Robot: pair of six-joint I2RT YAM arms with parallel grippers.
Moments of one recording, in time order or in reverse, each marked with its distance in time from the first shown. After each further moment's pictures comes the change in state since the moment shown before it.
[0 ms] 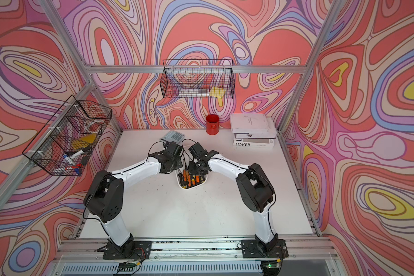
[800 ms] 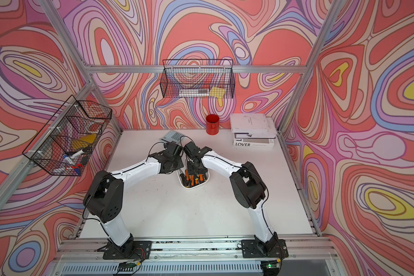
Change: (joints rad) left arm -0.001 -0.005 -0.009 0.018 0.039 -0.017; right arm 0.028 0.112 0.189 -0.220 0.169 -0.049
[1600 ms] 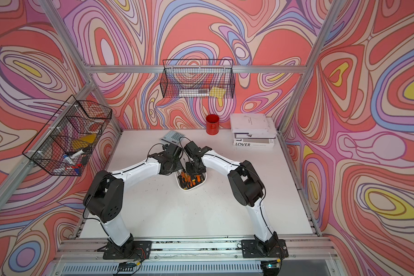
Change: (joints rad) left arm 0.004 0.000 -0.011 -0.040 -0.025 -0.009; right arm -0.017 0.047 0.018 0.022 -0.159 -0.051
